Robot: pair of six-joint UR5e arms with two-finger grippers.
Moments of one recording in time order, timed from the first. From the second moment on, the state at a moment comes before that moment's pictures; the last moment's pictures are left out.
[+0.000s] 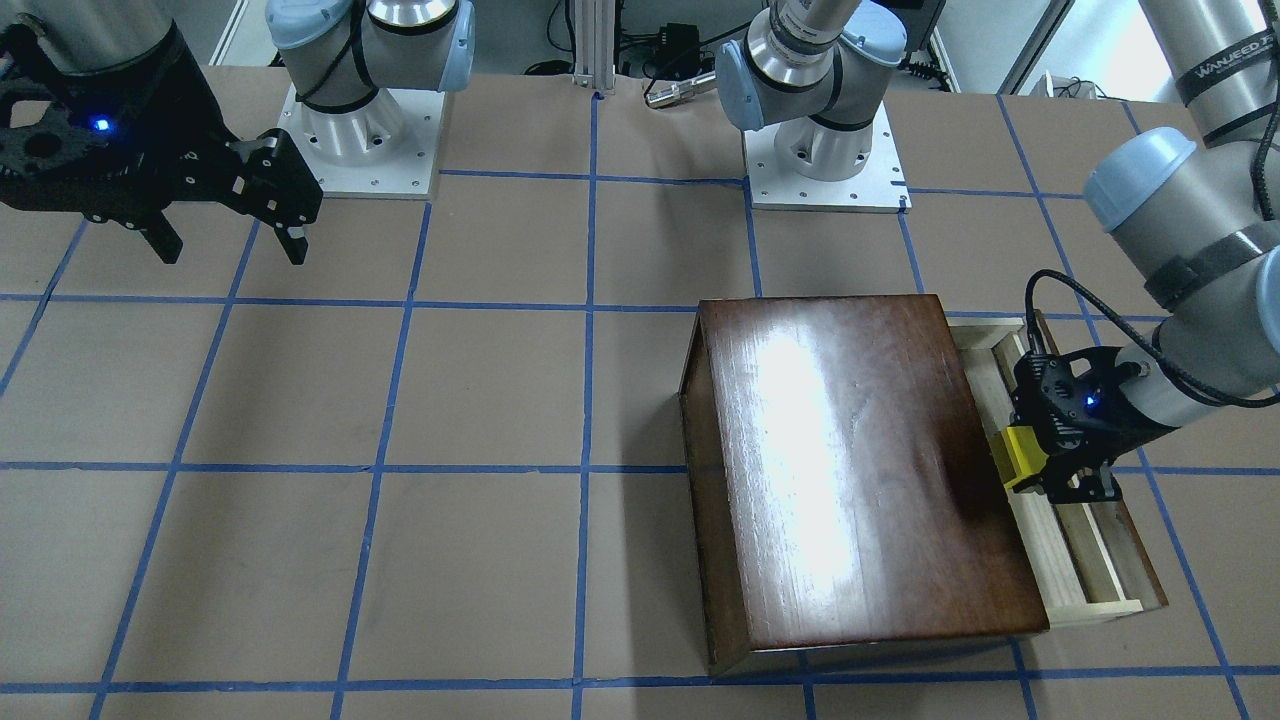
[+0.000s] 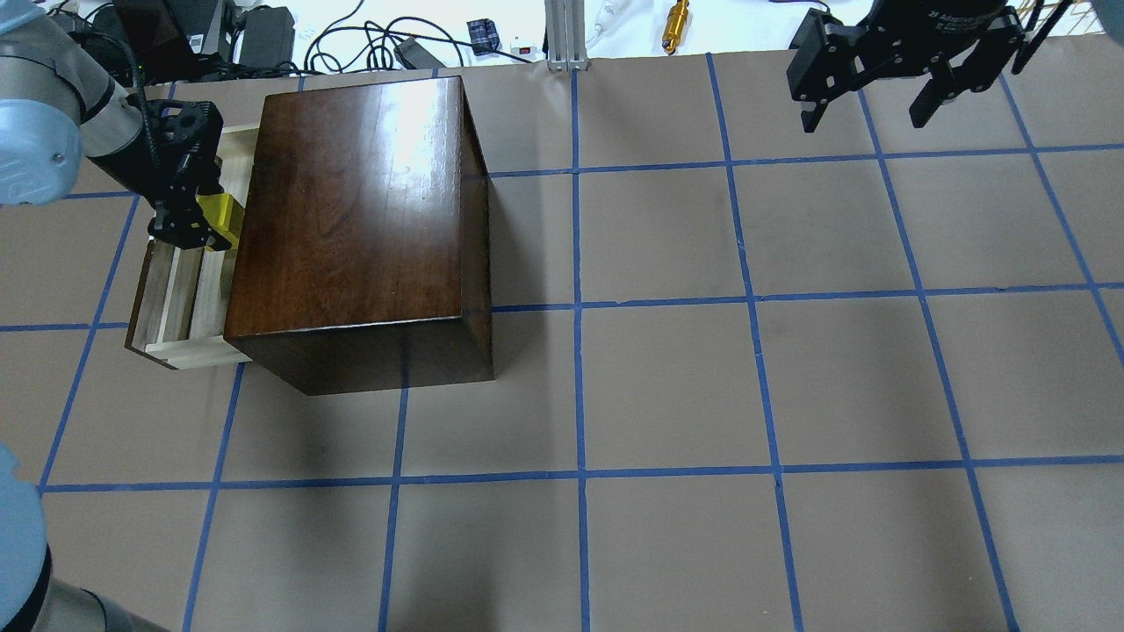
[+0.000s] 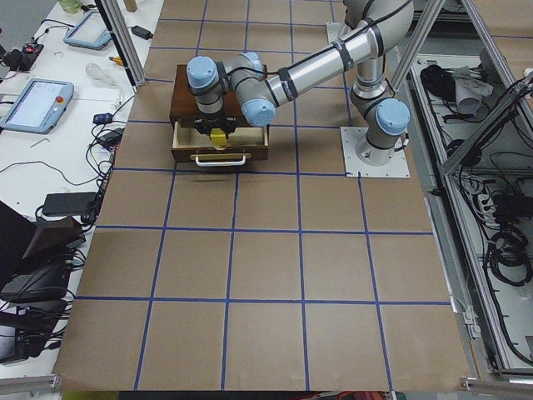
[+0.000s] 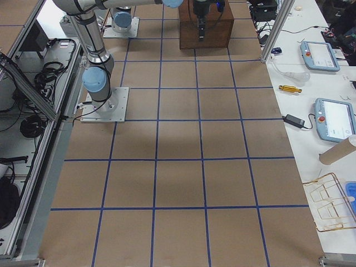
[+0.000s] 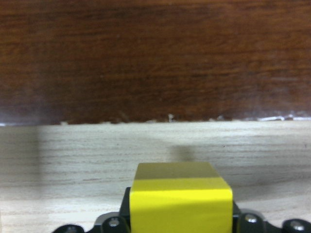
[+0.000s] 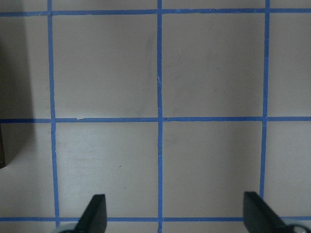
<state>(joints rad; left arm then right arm) -1.20 -1.90 -1.59 -1.28 1.48 1.87 1.54 -1.53 1.41 -1.53 -1.56 -0.04</state>
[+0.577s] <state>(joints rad) -1.20 -1.89 -1.59 -1.28 1.48 1.87 1.54 -1.52 1.41 -1.53 -1.56 -0.04</state>
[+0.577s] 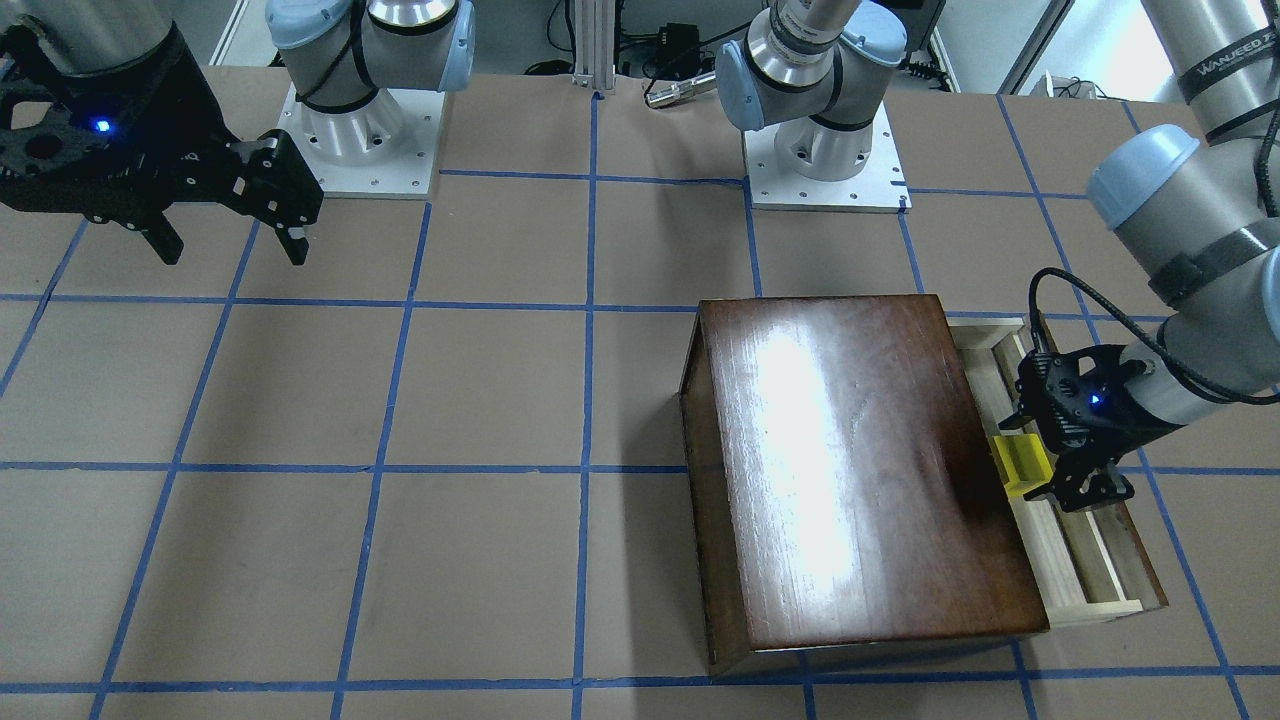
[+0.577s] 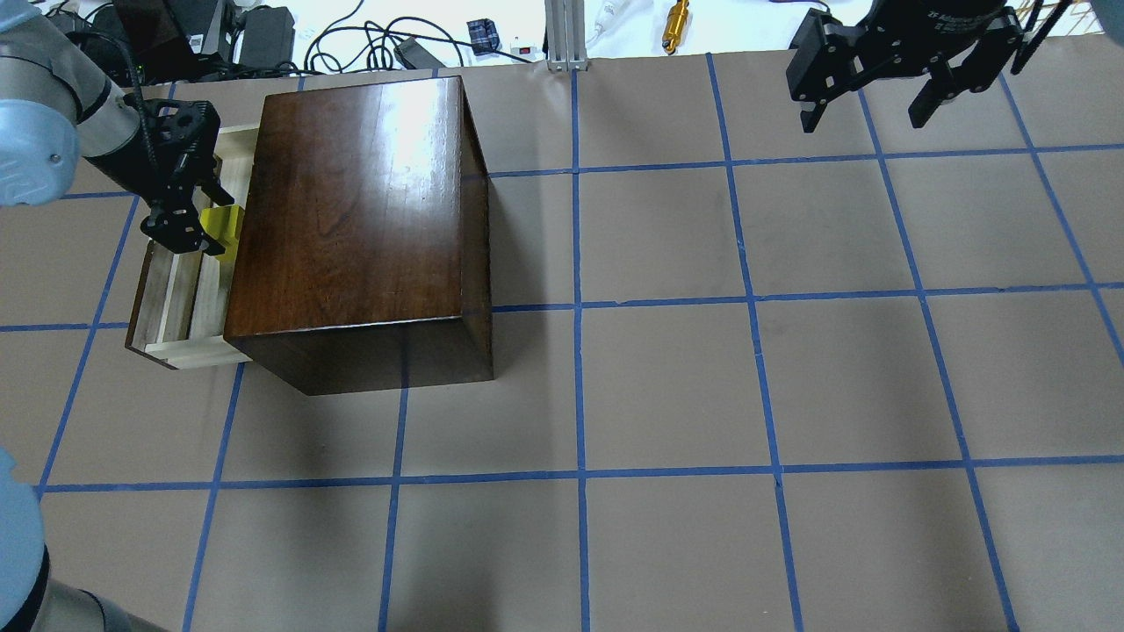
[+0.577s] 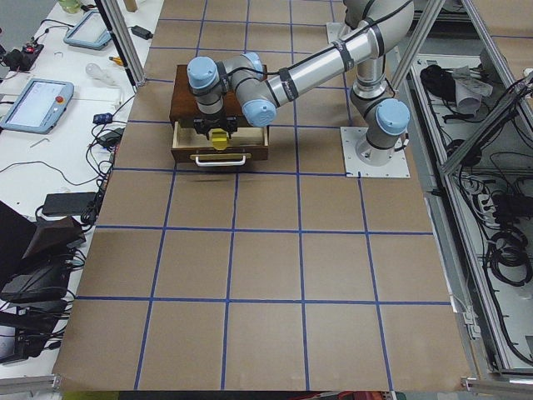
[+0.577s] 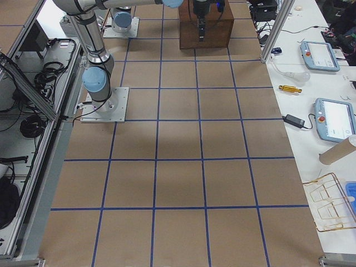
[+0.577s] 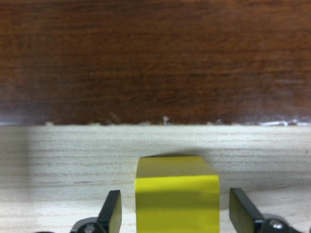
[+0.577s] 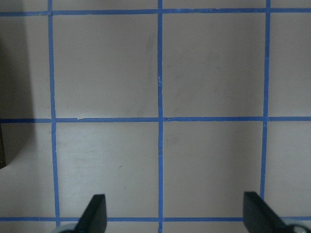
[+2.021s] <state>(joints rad) -1.36 -1.71 -1.51 -1.40 1.46 0.86 1.54 -1.53 1.41 -1.53 -1.56 -0.04</state>
